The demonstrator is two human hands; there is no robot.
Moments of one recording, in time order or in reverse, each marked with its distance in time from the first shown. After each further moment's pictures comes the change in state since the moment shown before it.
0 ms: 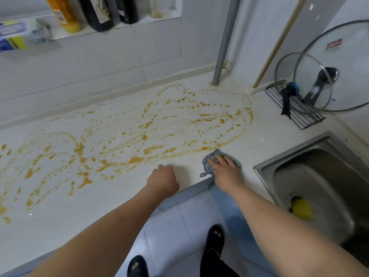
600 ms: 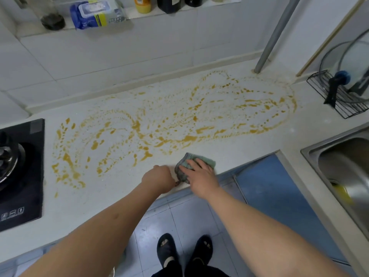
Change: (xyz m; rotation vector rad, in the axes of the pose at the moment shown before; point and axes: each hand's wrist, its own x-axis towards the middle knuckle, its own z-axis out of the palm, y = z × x) left_hand -0.069 -0.219 -0.010 -0.004 -0.100 -0.055; right_hand -0.058 -0.273 0.098 -0.027 -0.121 -0.264
